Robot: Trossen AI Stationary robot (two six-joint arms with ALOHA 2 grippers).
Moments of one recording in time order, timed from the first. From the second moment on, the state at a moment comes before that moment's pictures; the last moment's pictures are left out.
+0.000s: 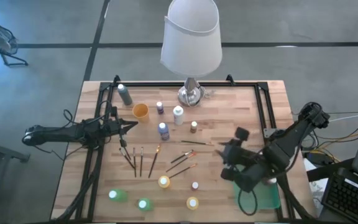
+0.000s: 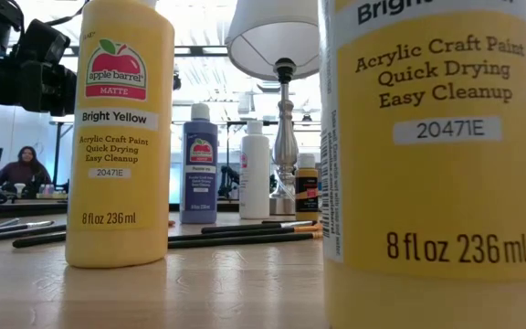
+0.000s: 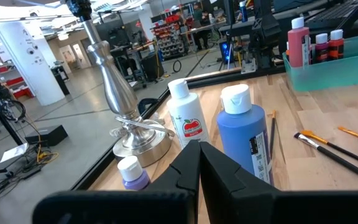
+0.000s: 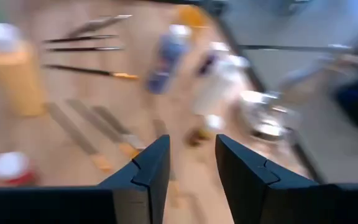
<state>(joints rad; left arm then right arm) 0.01 0.14 0.03 0.01 -0.32 0.27 0.66 1.52 1.53 -1.14 0.83 0.66</state>
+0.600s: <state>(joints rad) 0.01 0.14 0.03 0.01 -0.32 0.27 0.66 1.61 1.53 -0.77 0.37 0.44</state>
